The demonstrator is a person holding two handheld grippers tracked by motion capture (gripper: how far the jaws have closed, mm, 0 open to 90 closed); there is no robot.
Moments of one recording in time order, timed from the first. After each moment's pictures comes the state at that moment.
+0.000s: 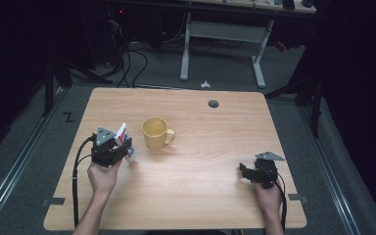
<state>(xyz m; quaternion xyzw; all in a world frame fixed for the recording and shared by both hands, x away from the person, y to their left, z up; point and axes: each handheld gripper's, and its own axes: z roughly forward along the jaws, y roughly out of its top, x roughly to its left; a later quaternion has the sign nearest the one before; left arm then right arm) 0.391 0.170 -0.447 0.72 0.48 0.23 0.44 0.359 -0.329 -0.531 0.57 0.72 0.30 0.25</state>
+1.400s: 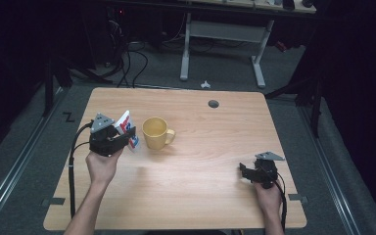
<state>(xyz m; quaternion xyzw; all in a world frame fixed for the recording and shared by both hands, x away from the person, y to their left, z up) 0.398 0.164 -0.399 0.73 0.44 0.21 0.49 0.359 -0.329 -0.531 0.57 0.72 0.30 0.25</state>
